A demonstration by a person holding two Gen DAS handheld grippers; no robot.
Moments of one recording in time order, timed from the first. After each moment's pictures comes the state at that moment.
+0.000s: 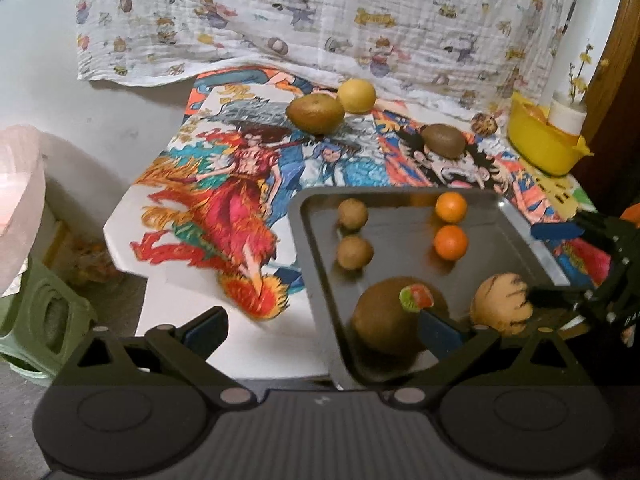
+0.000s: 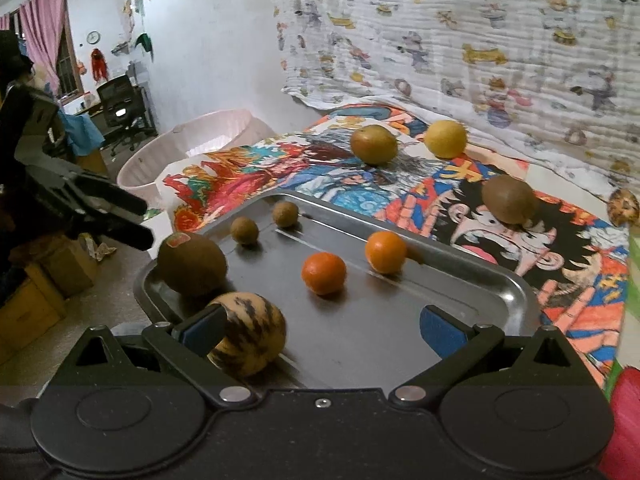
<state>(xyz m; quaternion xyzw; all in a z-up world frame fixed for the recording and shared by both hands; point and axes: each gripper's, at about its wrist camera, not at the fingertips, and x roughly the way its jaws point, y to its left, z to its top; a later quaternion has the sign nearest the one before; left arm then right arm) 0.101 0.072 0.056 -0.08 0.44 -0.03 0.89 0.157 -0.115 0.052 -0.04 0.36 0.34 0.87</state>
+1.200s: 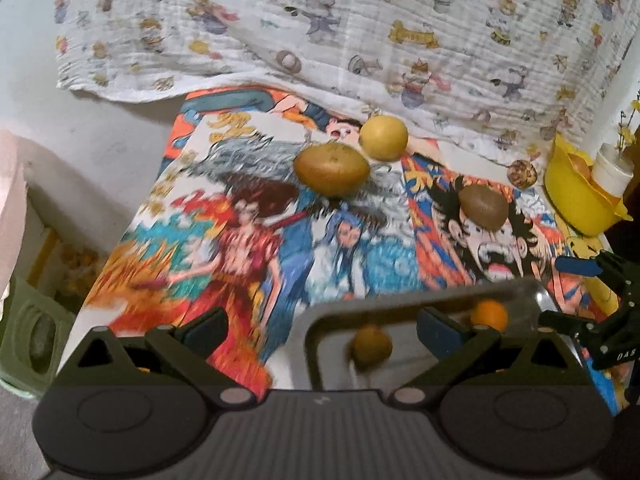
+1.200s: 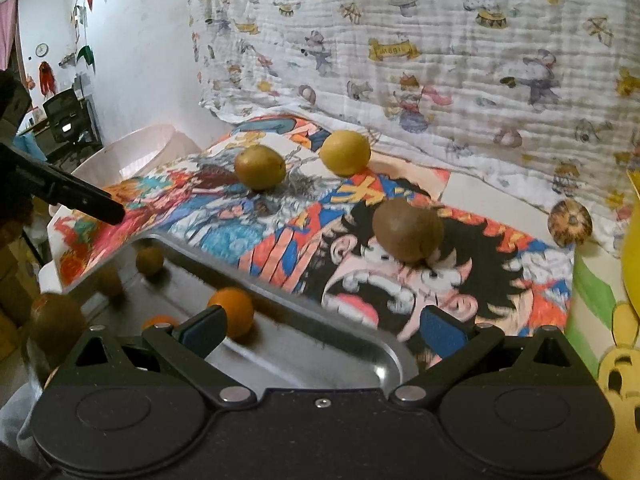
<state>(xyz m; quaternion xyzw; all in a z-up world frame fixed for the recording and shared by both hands) 0.232 0.086 0.056 -0.11 0.45 -0.02 0.89 0.260 -0.147 0.040 -0.04 0.36 0.26 0.89</state>
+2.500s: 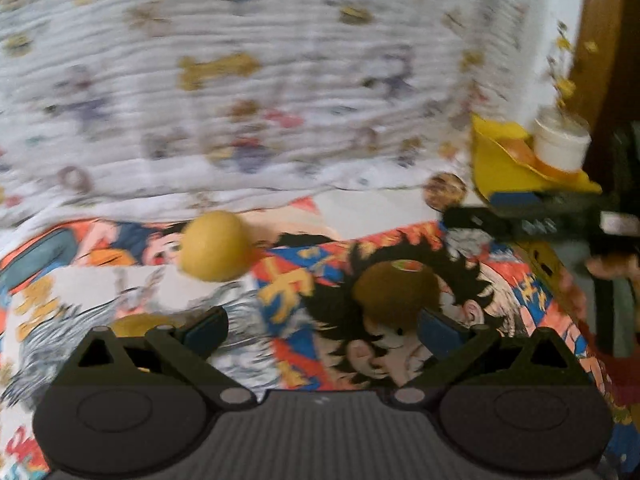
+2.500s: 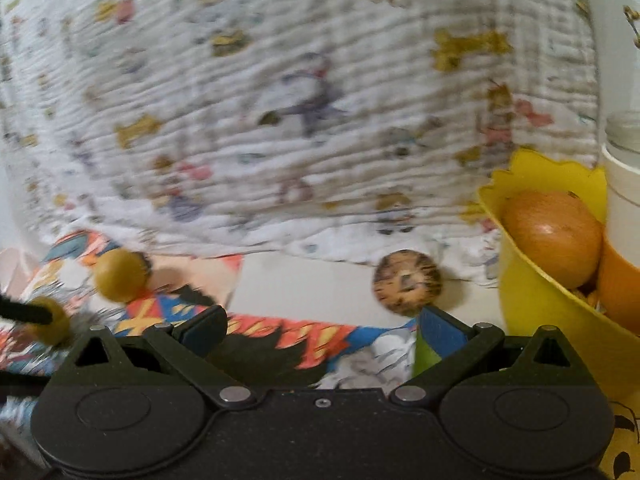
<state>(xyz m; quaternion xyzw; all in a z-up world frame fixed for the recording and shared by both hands) 0.370 -0.029 0.043 0.01 0.38 -0.18 0.91 0.383 -0.228 0.021 0.07 0.32 0.02 0.94</state>
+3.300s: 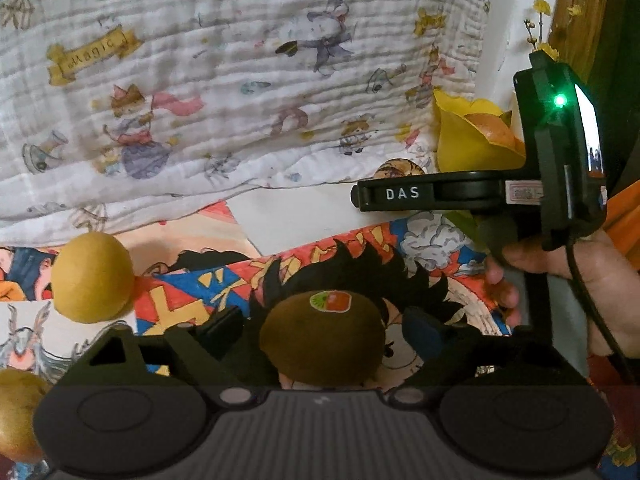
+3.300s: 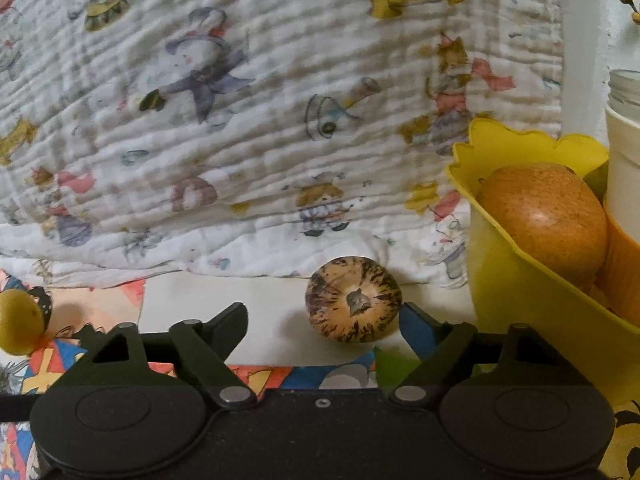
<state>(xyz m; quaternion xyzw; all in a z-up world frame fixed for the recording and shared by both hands) 0.408 -0.091 0.010 0.01 0.39 -0.22 0.89 0.434 -0.234 -0.010 0.08 0.34 -0.11 0.93</state>
